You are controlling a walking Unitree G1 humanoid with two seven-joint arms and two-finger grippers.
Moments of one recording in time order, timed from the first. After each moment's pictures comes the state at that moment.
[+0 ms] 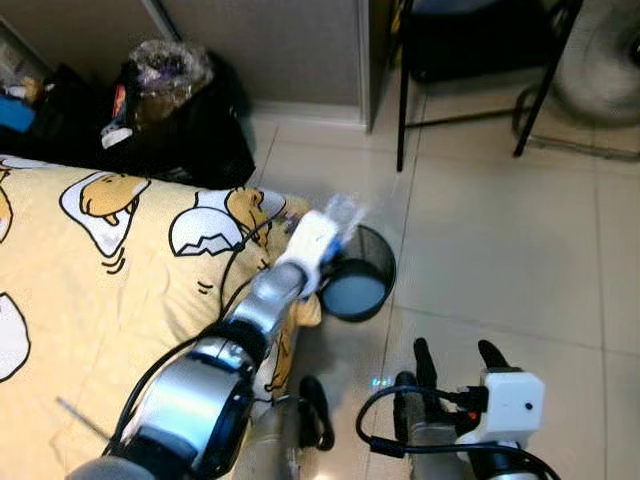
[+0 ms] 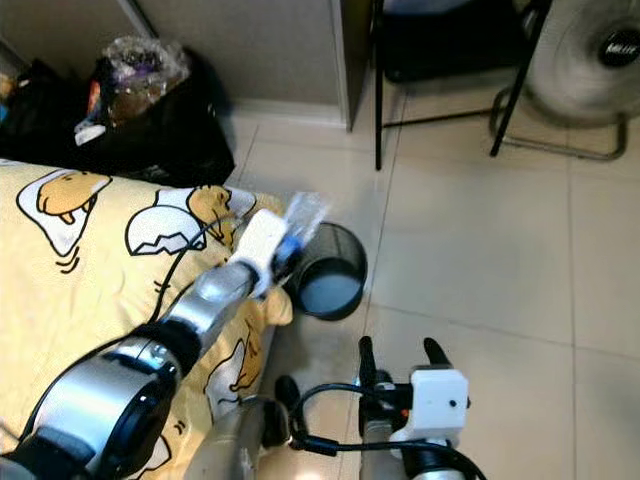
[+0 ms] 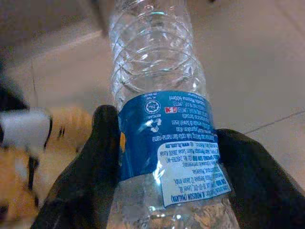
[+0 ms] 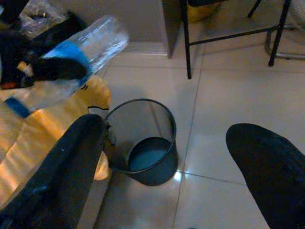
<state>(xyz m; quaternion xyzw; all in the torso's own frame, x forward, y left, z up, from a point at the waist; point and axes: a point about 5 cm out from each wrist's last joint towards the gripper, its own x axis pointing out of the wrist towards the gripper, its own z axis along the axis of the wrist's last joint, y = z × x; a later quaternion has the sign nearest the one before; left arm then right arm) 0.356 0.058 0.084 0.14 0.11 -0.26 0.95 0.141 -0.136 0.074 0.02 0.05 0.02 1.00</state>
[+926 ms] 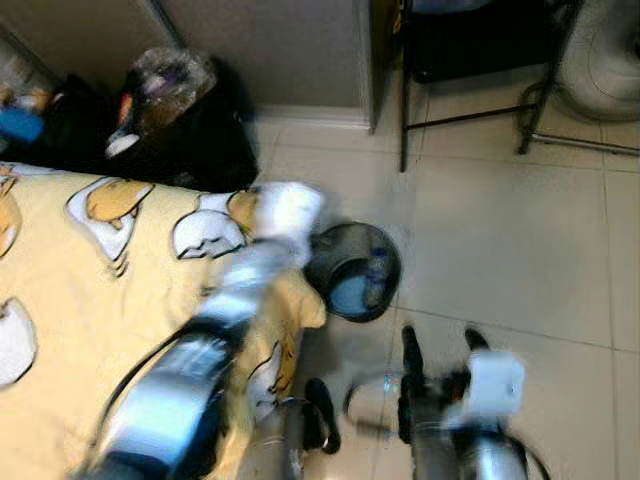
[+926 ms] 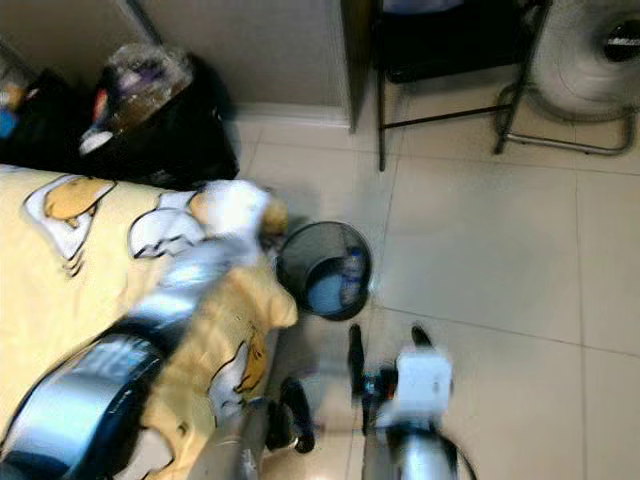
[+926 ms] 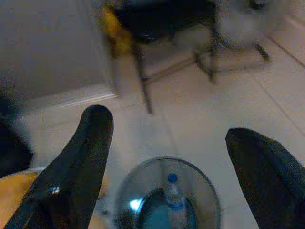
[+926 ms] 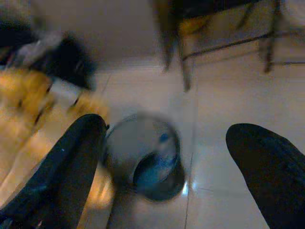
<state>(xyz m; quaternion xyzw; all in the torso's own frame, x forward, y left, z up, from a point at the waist) 0.359 0.121 0.114 0.03 0.00 -0.24 0.97 0.177 -0.135 0.076 0.05 0.02 0.00 1.00</state>
